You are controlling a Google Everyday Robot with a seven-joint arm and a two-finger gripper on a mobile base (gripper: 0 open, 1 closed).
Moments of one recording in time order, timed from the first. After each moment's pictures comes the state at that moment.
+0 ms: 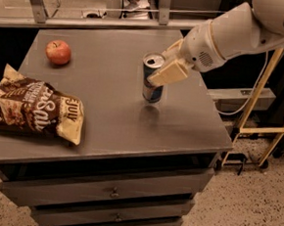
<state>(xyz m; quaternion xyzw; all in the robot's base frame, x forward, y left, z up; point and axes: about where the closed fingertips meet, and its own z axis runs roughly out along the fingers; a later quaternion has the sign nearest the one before) 0.564 -0.055 0.943 -0.57 0.71 0.18 0.37</state>
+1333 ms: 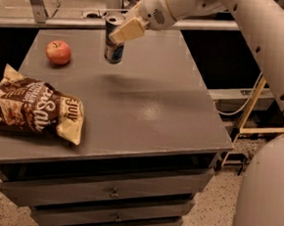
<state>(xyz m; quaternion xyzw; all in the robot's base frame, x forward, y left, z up) 0.678 0.049 0.985 -0.57 0.66 0.25 0.41</state>
